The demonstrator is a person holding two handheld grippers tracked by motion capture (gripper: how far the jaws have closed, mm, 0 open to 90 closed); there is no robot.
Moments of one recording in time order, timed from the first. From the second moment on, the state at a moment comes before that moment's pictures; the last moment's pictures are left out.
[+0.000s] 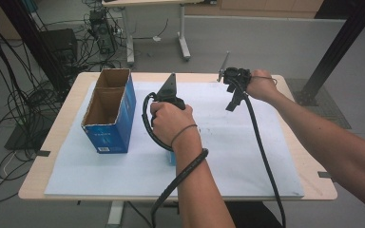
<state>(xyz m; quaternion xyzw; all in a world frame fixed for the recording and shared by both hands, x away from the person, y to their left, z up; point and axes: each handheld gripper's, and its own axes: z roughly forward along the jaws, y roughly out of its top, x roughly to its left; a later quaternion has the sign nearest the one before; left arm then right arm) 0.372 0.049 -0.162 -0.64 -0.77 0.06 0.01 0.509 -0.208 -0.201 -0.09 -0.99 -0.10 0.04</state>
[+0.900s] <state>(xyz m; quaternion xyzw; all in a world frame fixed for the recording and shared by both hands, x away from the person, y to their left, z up) 0.353 0.032 -0.069 -0.73 -0.68 0.04 -0.02 0.490 -0.195 -0.190 -0.10 -0.99 -0.08 0.01</state>
